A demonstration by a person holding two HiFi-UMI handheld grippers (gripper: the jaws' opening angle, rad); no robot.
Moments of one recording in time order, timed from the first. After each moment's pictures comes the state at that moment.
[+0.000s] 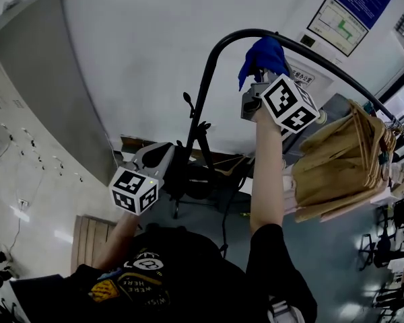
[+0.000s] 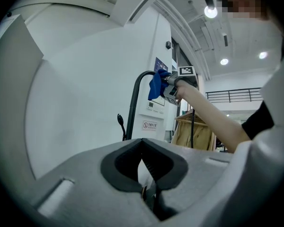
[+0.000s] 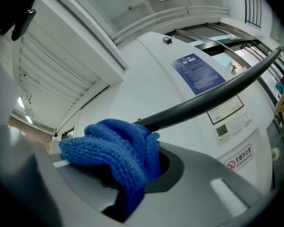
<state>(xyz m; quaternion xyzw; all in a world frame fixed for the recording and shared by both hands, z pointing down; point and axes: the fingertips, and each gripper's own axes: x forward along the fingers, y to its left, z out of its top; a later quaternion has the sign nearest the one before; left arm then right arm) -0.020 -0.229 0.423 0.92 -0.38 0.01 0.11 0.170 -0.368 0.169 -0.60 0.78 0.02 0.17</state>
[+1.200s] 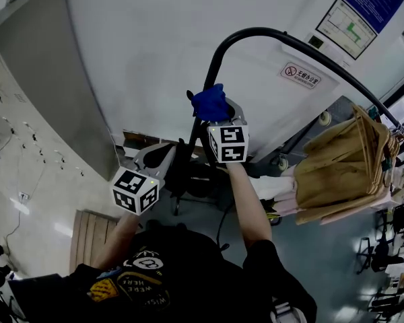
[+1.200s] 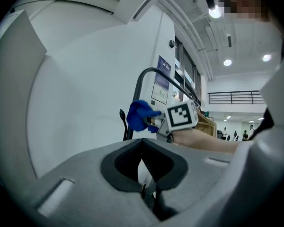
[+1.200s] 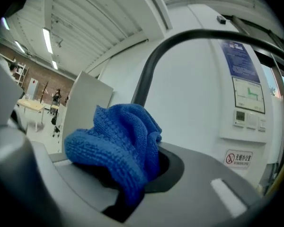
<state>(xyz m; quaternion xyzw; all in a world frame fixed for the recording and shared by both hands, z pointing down) -0.022 -0.232 0.437 0.91 -0.38 0.01 0.13 0.083 -0.377 0.400 -0.56 0.82 0.07 -0.12</state>
